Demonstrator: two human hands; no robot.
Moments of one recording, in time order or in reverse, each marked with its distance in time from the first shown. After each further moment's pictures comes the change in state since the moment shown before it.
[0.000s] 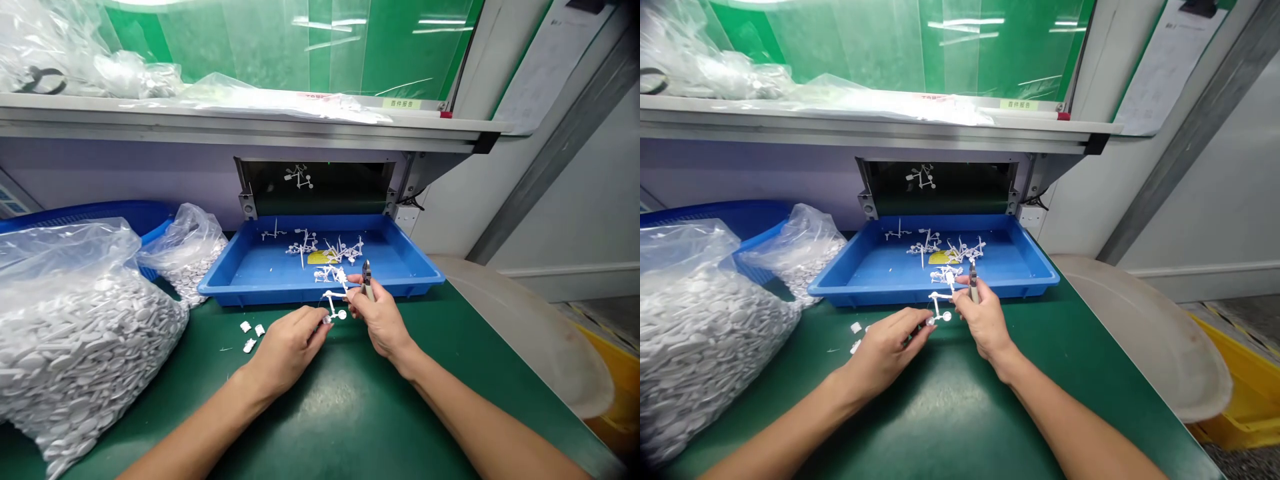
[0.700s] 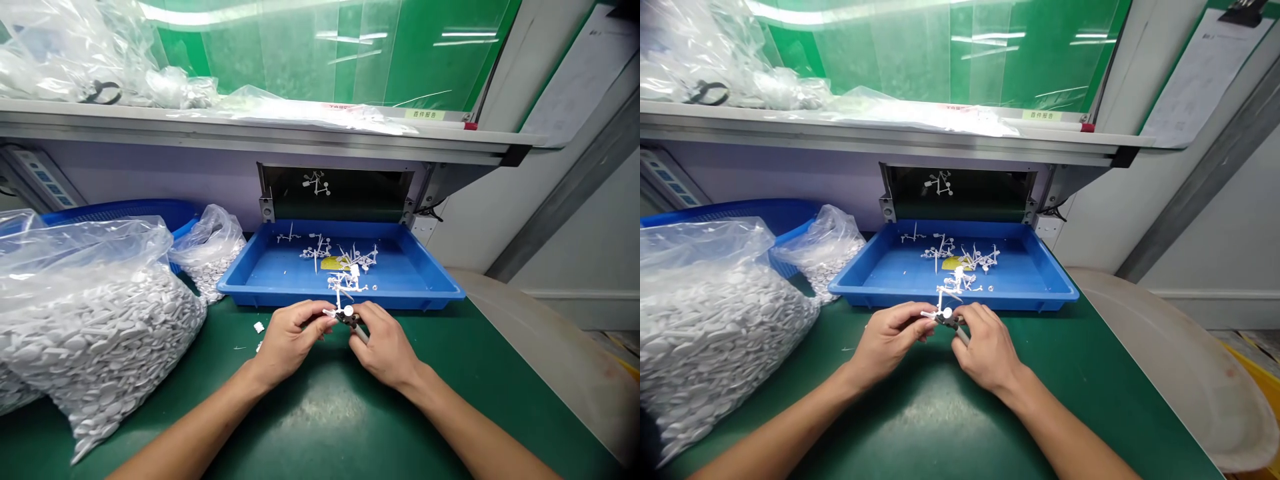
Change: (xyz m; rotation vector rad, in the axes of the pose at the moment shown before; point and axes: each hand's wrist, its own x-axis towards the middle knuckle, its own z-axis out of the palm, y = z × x) left_hand 0.003 -0.009 -0.014 -0.483 0.161 -0.231; right_hand -0.013 0.006 -0.003 -0.956 -0.267 -0.531
